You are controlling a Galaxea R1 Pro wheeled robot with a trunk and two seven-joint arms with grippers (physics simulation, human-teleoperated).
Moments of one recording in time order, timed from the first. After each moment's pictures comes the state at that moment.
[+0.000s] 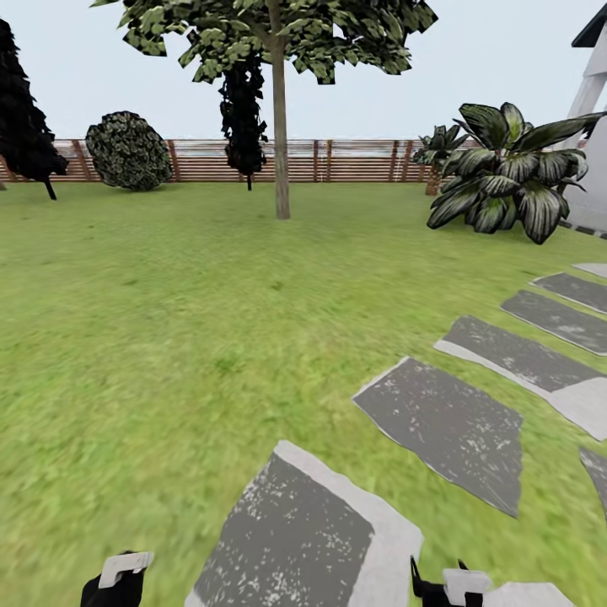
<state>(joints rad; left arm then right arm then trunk) -0.33 0.18 0.24 -0.30 -0.07 -0.31 -0.11 -0.27 -0.04 0.00 -0.28 0.01 -0.67 -0.12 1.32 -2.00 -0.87</state>
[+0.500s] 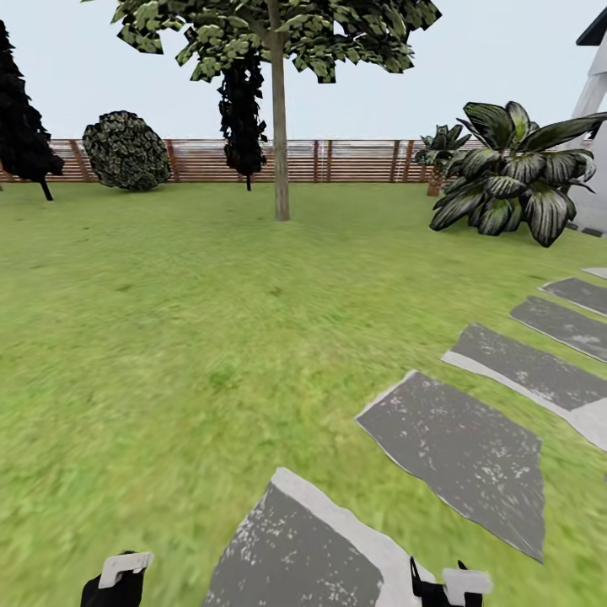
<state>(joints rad) -0.33 0.18 0.24 -0.30 -0.07 -0.31 -0.11 -0.27 -0.04 0.00 -0.28 0.01 -0.67 -0.12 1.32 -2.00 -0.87</state>
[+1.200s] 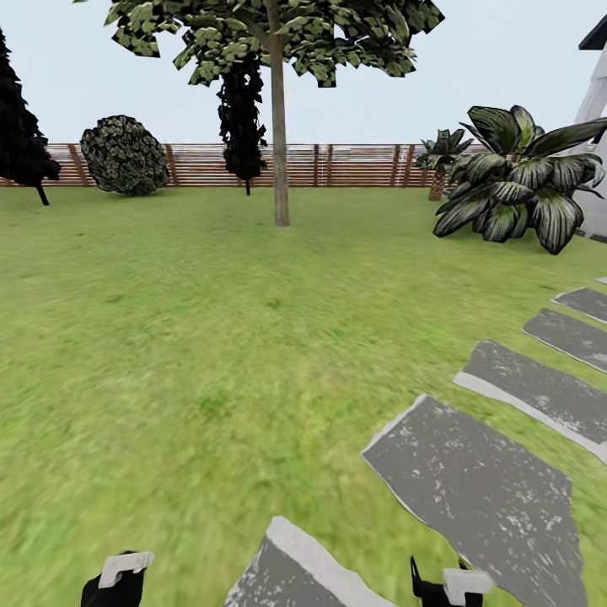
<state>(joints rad) -0.33 0.18 0.24 -0.30 -0.07 -0.31 -0.11 -0.27 -0.04 0.00 -0.28 0.01 -0.67 -0.12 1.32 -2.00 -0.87</state>
